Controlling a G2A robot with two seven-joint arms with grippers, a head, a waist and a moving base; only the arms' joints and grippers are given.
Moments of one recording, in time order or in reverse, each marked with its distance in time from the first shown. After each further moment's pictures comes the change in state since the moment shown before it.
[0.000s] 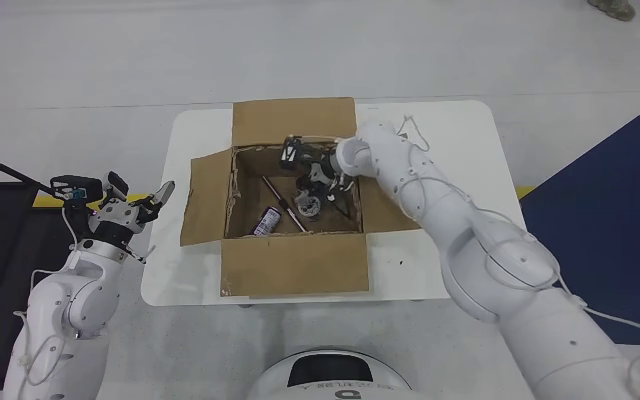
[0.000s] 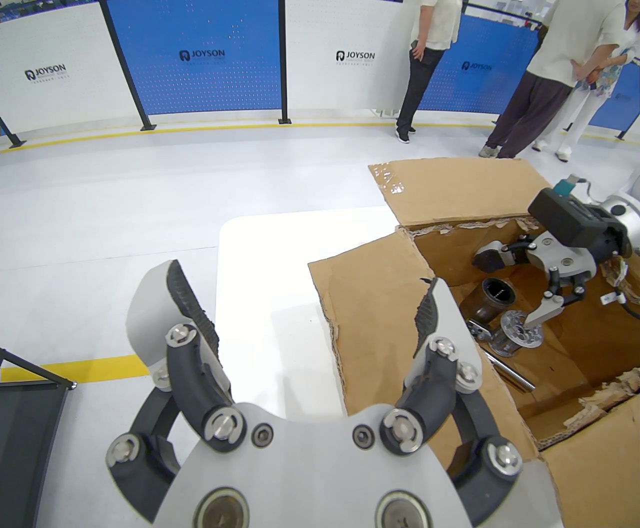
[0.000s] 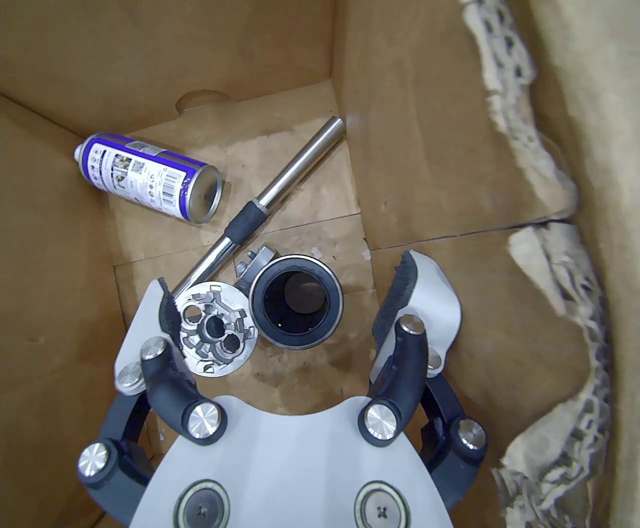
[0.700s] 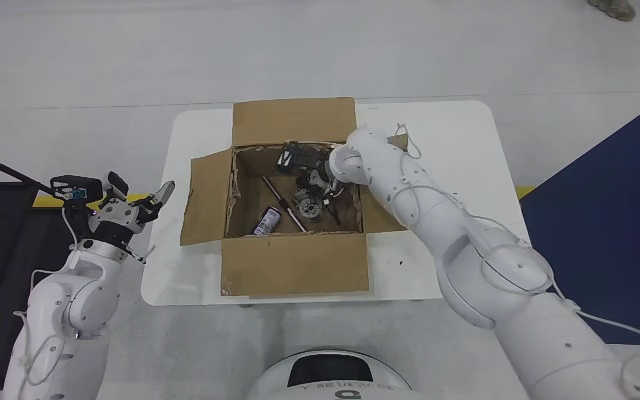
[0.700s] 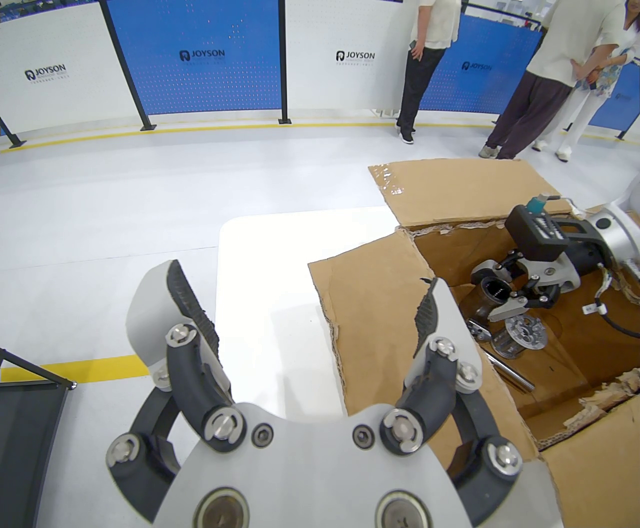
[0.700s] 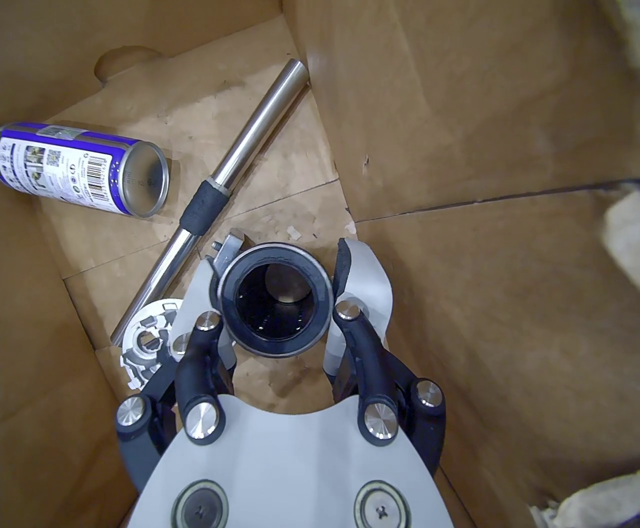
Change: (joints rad) left arm 0.000 0.000 0.000 0.000 0.000 0.000 0.000; right arm -0.040 -0.013 0.017 -0.051 -0.033 0.164 0.137
